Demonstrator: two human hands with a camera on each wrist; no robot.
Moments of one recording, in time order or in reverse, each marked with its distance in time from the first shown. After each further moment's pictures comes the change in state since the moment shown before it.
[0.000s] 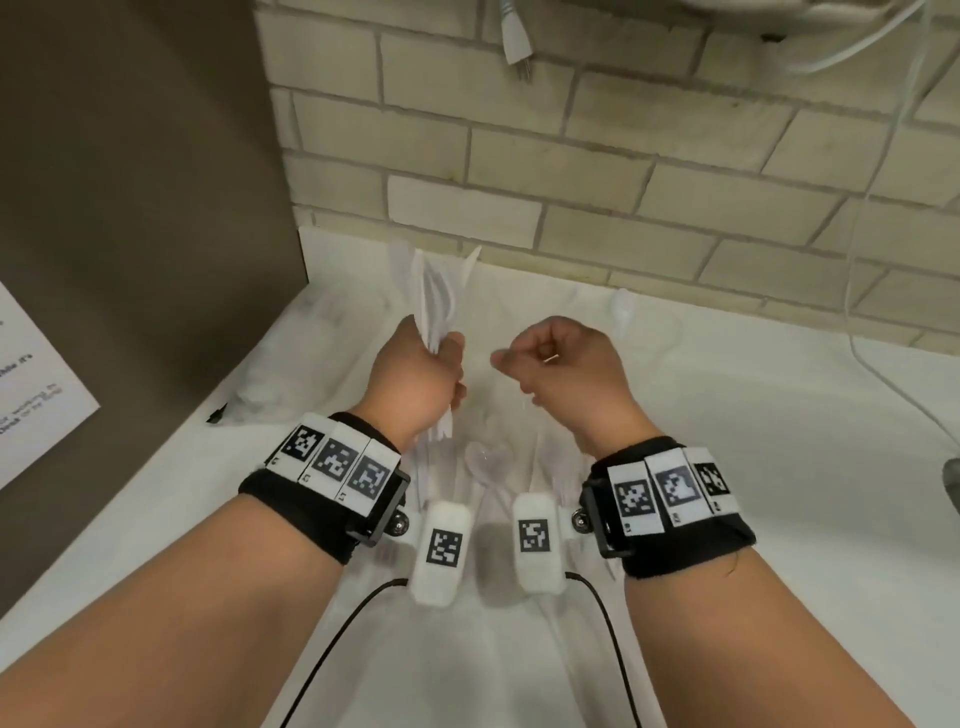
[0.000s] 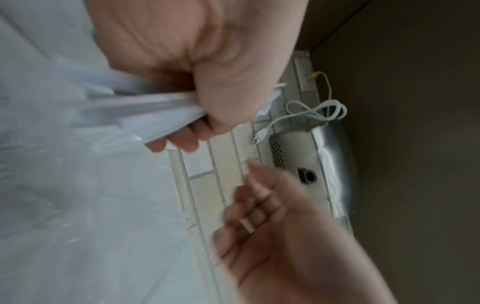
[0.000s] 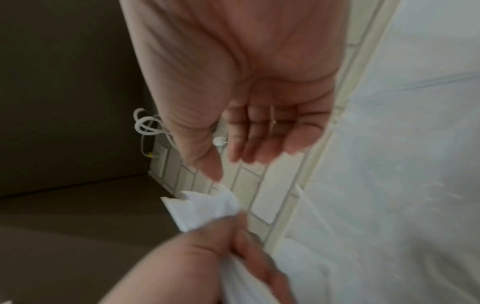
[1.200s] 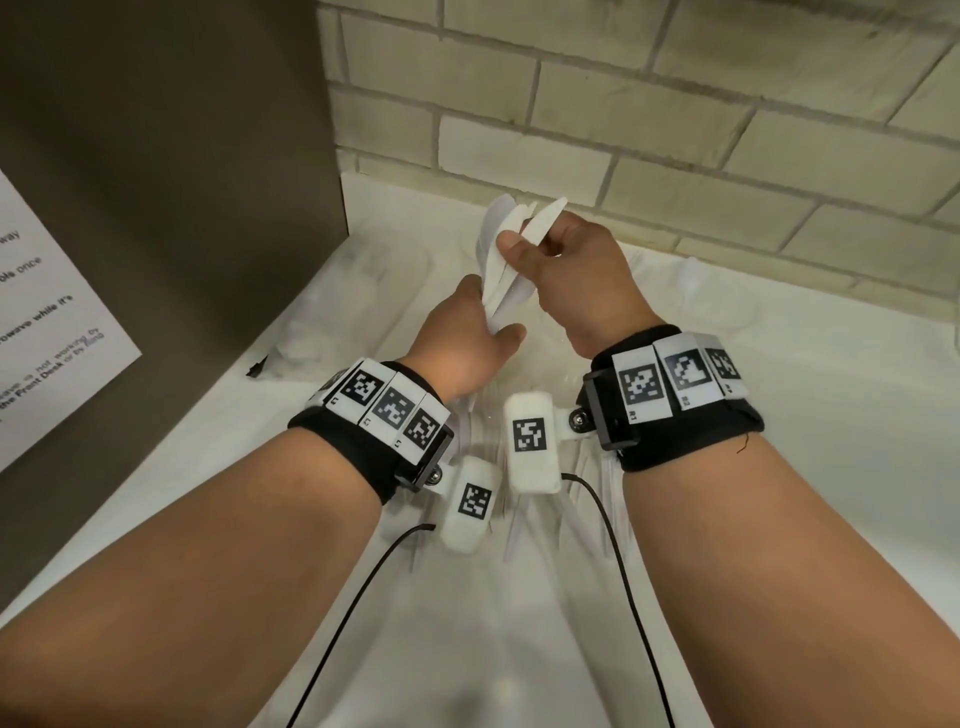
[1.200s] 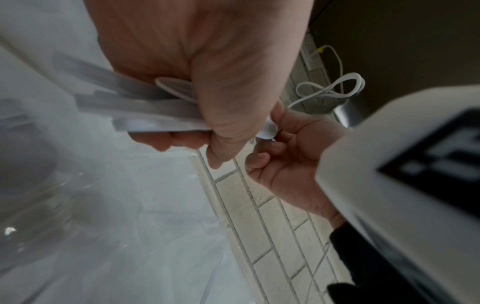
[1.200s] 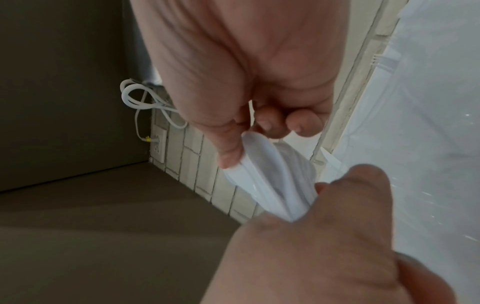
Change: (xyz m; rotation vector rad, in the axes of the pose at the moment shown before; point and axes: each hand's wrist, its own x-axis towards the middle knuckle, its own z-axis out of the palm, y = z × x) left_hand 0.026 -0.014 -0.010 0.465 -0.144 0.060; right_hand 0.050 -0.035 0.047 0.015 -0.100 -0.080
